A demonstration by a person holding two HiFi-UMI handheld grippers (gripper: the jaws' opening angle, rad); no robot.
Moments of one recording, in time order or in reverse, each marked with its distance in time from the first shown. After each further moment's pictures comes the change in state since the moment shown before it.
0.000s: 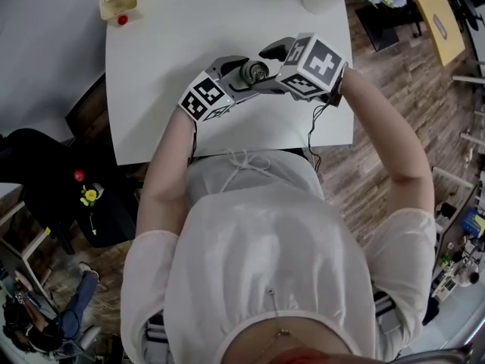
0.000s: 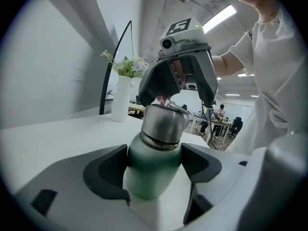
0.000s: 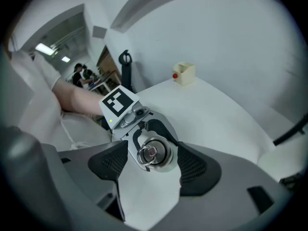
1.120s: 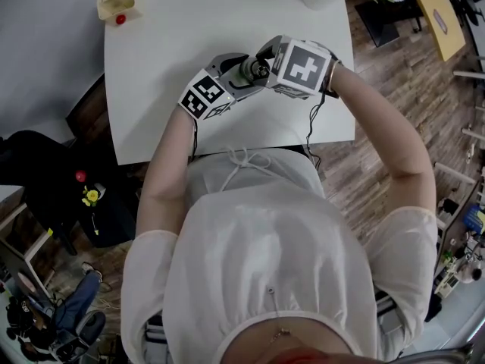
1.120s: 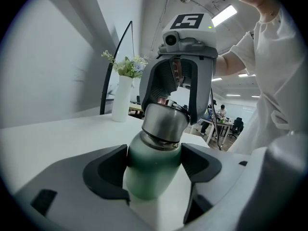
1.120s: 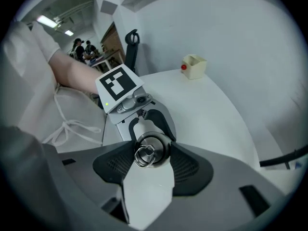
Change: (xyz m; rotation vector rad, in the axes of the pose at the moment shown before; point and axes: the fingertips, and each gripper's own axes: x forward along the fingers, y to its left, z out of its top) left arm 0.001 0.000 0.001 -0.007 -0.005 0.008; right arm 0.011 0.000 -0.008 -0.153 0.164 -0.082
